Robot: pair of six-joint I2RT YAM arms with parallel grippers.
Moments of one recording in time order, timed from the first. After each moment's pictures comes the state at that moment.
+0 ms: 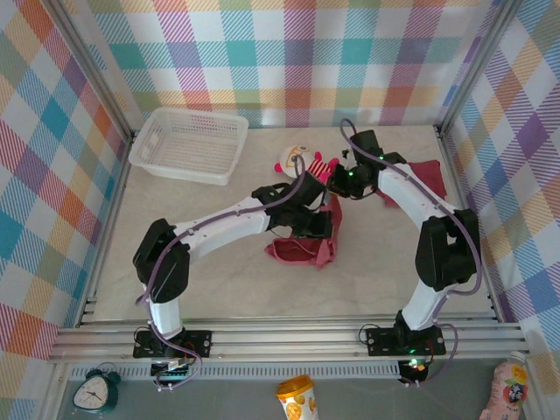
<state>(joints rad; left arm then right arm) -0.89 1.82 1.53 -0.65 0.33 -0.76 0.32 1.75 1.43 -0.72 -0.37 0.60</state>
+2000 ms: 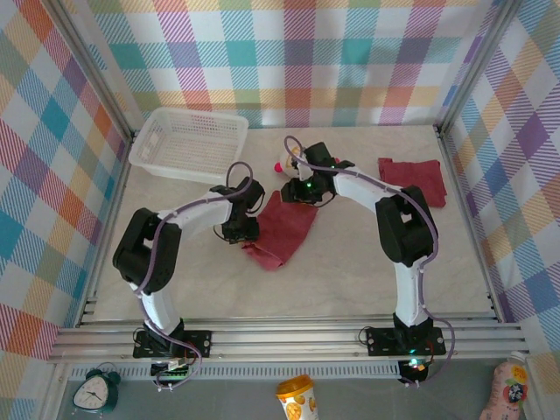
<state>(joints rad) -0.53 1.82 1.21 -0.82 0.00 -0.64 0.50 2.05 1.52 -0.51 -0.45 0.35</state>
